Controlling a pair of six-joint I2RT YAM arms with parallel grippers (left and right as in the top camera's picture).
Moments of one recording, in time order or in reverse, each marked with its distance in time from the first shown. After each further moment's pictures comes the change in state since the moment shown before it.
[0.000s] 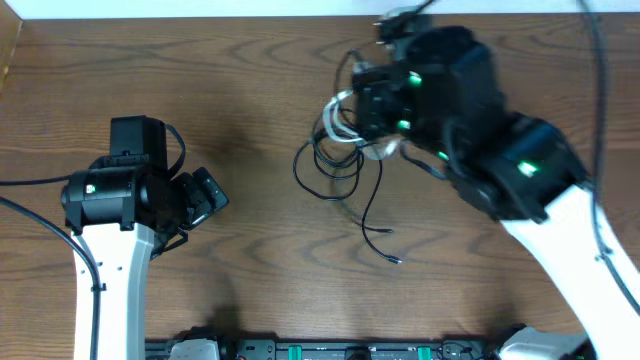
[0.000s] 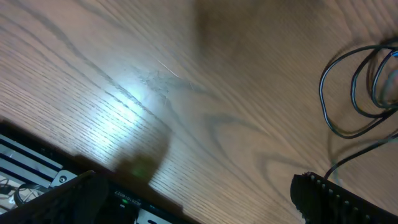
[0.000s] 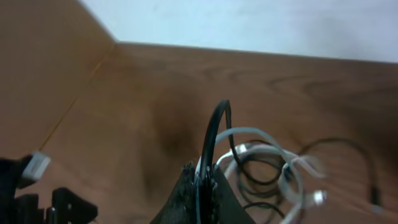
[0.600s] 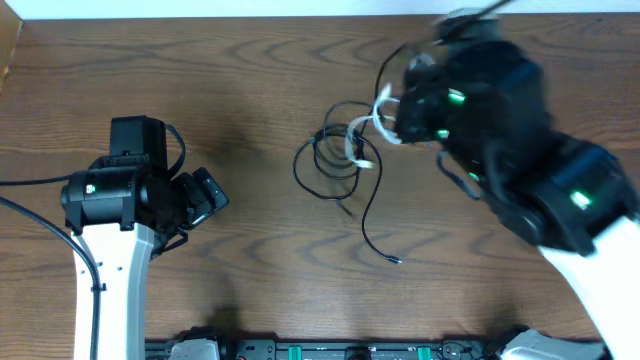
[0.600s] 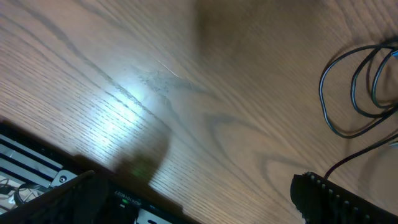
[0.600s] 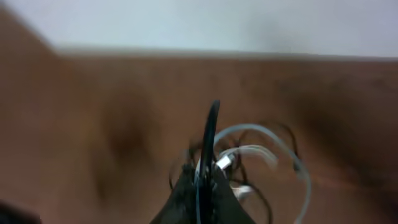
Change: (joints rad) left arm 0.000 0.000 0.000 0.000 0.000 0.000; right arm -0.014 -0.067 0.024 -0.181 0.214 -0.003
